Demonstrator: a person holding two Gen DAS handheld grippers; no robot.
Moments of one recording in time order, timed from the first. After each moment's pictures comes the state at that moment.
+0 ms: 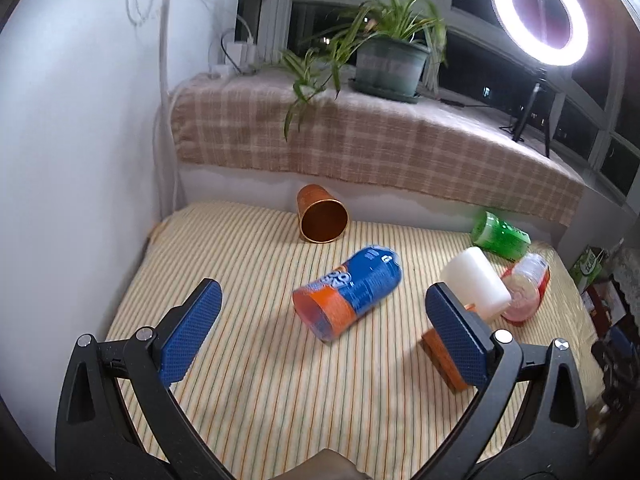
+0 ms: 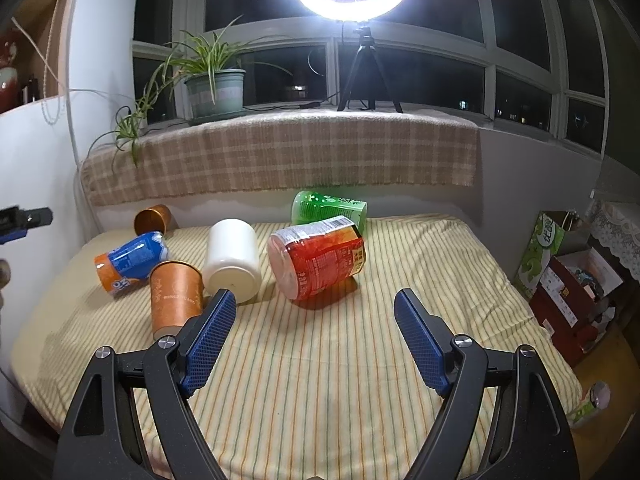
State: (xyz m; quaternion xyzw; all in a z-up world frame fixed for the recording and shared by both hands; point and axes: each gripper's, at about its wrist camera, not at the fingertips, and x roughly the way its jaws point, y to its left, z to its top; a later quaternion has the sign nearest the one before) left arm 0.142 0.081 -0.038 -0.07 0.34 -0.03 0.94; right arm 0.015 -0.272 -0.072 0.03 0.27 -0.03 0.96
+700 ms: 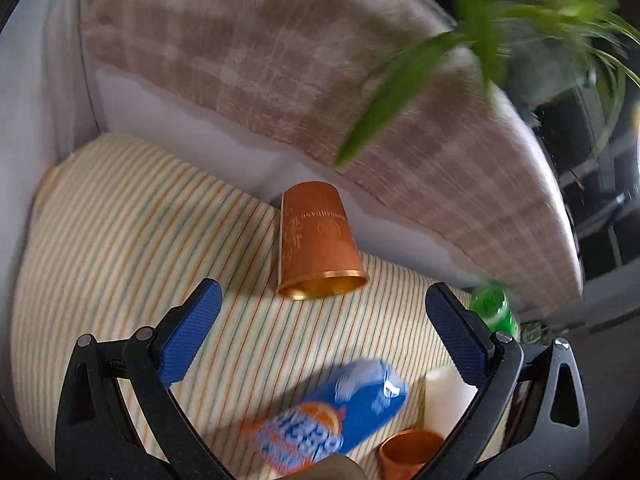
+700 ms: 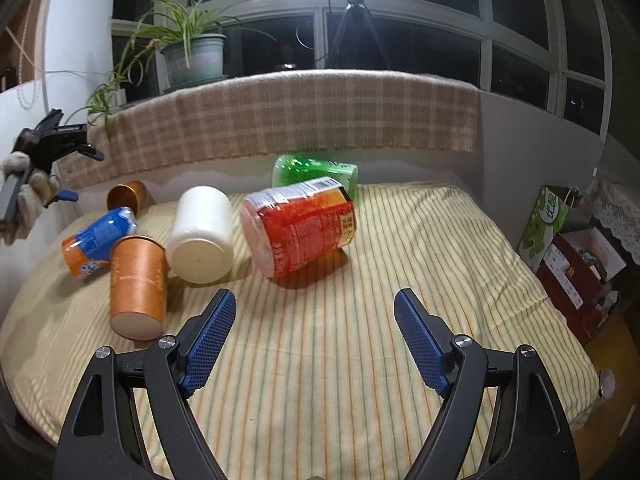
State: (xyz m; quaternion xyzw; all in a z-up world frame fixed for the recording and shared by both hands) left arm 0.382 0.132 -0.106 -0.27 0.52 -0.06 0.81; right arm 0.046 -0.285 -0.109 0.04 0.31 -0.05 0.95
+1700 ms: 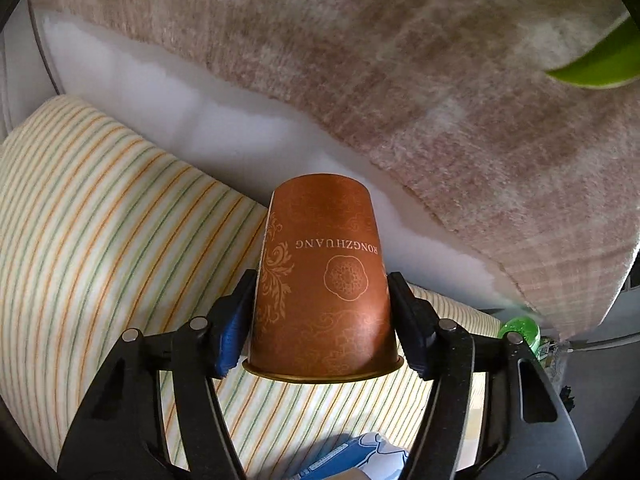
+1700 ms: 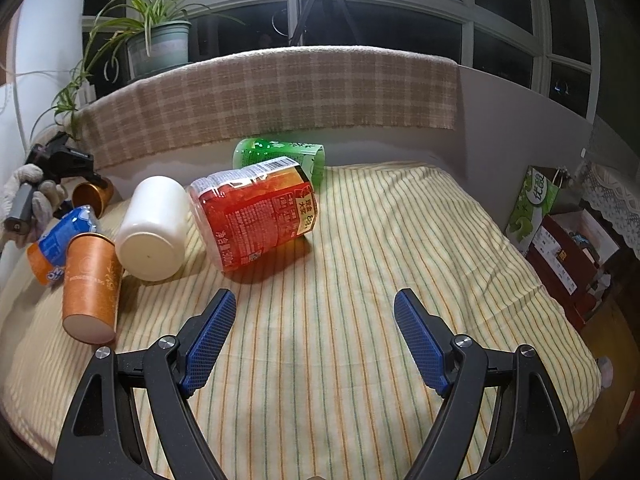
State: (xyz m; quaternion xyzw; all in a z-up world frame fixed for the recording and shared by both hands) left arm 0.436 0.113 -0.171 -0.27 0.56 -0.04 0.78; right arm 0.065 -0.311 -0.125 0.05 0.33 -0.08 0.94
